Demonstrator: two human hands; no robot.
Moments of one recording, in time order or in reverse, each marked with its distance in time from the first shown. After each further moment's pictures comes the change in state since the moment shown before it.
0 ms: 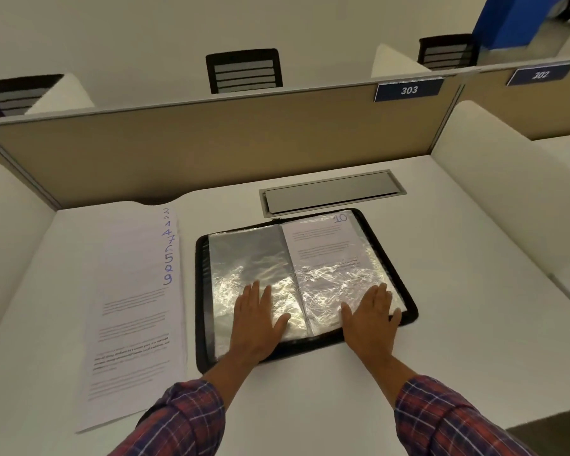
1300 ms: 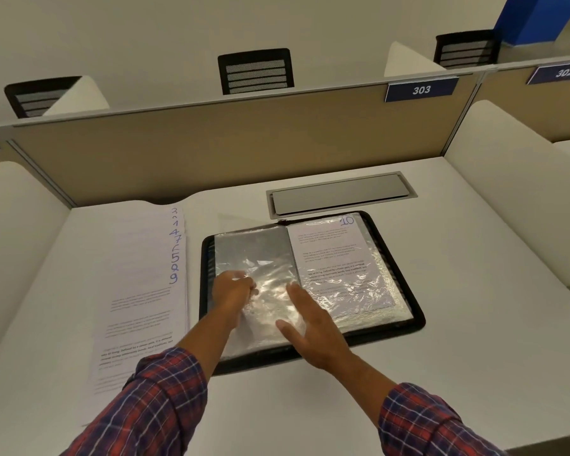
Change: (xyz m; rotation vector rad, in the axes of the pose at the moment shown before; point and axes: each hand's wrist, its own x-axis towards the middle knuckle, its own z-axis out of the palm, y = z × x) left_hand 0.057 -0.012 -0.071 -1.071 0.135 -0.732; right_hand -0.027 -0.068 -0.008 0.535 -0.194 -0.739
